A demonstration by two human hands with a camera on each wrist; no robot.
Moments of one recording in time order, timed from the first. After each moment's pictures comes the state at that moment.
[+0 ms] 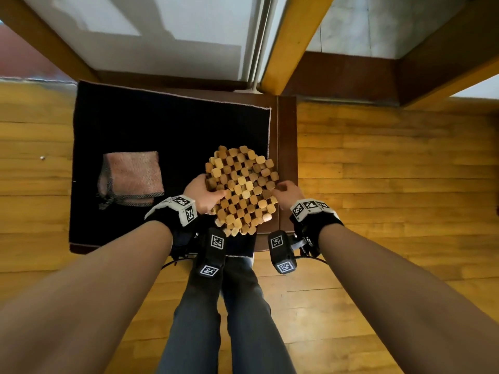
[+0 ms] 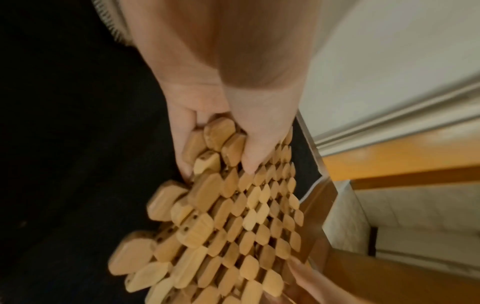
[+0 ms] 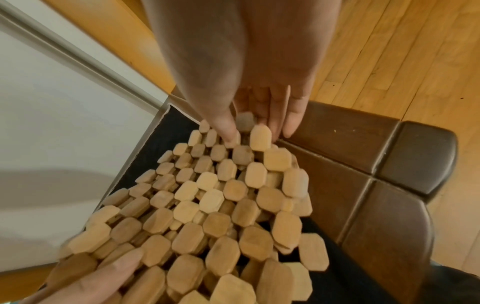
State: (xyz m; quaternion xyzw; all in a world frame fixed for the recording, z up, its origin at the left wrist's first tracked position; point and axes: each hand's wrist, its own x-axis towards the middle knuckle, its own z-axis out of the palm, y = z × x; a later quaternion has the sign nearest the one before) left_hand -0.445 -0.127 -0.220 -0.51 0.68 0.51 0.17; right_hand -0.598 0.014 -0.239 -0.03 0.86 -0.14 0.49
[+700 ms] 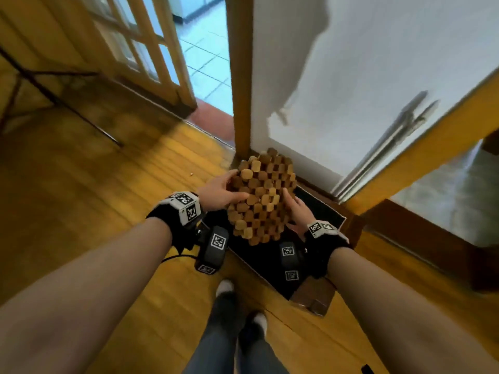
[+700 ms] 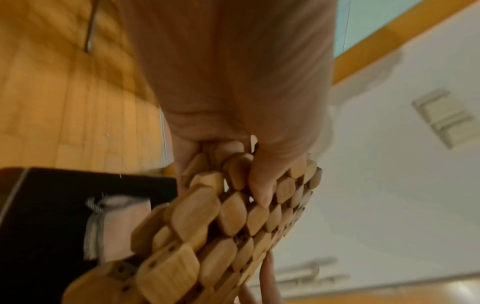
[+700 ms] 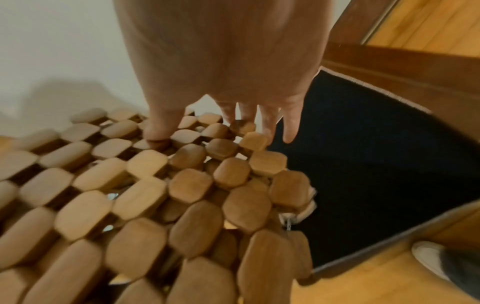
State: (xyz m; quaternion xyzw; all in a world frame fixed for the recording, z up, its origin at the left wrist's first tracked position) left_hand -0.265 -0.142 0.101 -0.53 0.60 0.59 -0.11; right_hand -0.467 -0.089 0.024 -0.19 0.69 -0.32 0.62
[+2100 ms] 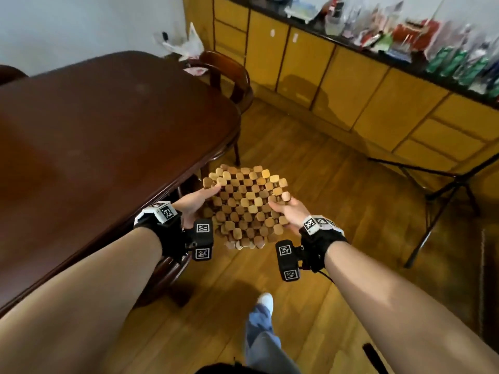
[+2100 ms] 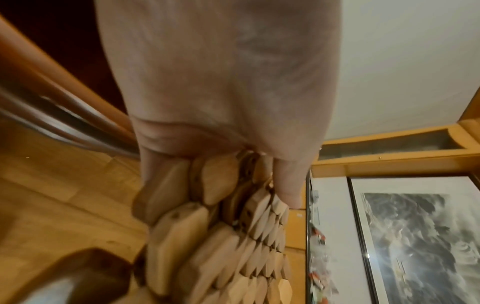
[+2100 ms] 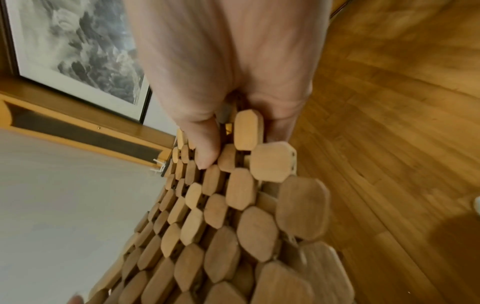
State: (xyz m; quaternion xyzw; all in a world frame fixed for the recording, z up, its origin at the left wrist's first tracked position) left_hand 0.413 0.210 0.131 -0.71 -0.21 0.34 -0.57; right_hand 0.392 -0.020 0.085 -0.73 0.25 0.18 0.61
